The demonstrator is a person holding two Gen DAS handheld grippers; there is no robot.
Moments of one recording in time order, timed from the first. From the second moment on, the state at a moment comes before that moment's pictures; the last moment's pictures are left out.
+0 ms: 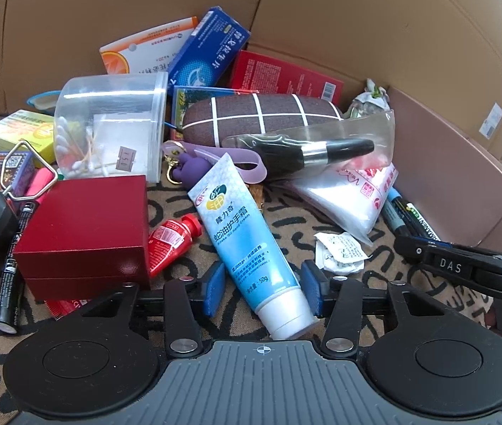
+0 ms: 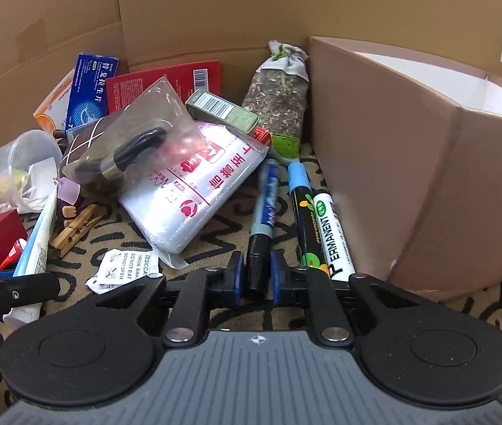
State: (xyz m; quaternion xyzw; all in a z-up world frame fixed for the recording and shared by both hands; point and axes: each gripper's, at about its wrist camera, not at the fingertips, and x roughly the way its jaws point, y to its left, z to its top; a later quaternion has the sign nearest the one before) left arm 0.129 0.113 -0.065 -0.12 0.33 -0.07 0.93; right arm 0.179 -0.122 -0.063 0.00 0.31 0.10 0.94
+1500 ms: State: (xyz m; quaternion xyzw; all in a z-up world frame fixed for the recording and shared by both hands) left arm 0.098 0.071 -0.059 0.00 0.35 -0.06 0.93; right arm 0.143 -0.123 -0.065 -0.04 0.31 0.12 0.94
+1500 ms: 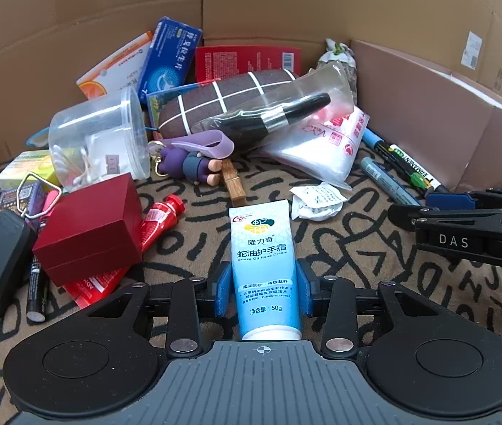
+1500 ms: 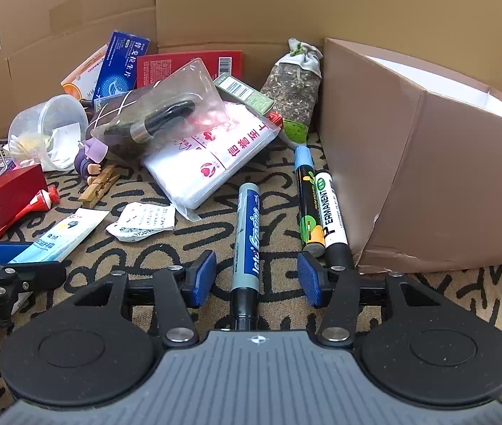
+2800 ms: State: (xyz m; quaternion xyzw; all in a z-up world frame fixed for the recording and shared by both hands) left arm 0.102 0.036 0.010 -0.03 0.28 -0.15 0.95; right arm 0.109 -0.162 -0.006 0.06 0.25 0.20 0.95
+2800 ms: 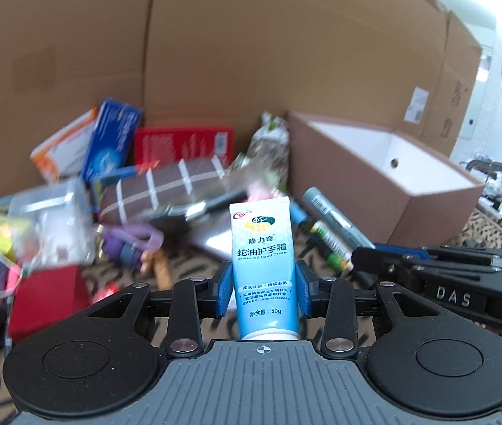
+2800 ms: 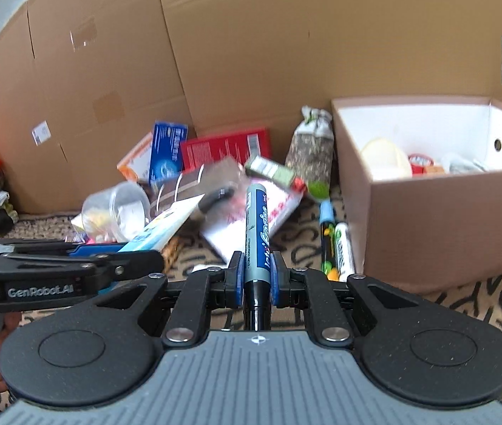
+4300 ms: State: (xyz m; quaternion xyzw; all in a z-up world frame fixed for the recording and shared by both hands) left arm 0.275 -0.167 0.024 0.03 0.28 -0.22 0.93; right arm 0.229 -0.314 0.006 0.09 0.21 0.00 0.97
